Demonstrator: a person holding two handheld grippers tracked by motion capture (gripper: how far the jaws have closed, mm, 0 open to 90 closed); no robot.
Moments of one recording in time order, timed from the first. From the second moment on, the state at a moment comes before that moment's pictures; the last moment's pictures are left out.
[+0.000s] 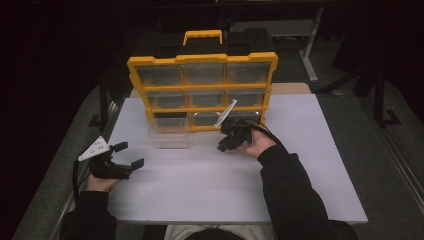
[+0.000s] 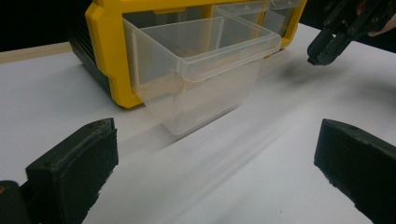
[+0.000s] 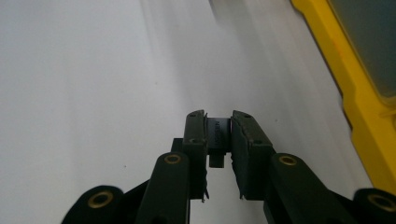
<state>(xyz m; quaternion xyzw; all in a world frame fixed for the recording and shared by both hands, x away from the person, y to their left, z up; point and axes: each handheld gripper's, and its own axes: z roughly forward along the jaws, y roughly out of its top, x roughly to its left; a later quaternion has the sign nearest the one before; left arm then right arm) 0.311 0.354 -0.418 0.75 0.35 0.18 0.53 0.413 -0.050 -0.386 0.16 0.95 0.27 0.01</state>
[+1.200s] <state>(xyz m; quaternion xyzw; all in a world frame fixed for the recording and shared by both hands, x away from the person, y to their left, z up) 0.312 0.354 -0.419 0.75 0.35 0.18 0.53 0.417 -0.039 -0.332 0.14 0.95 0.29 0.04</state>
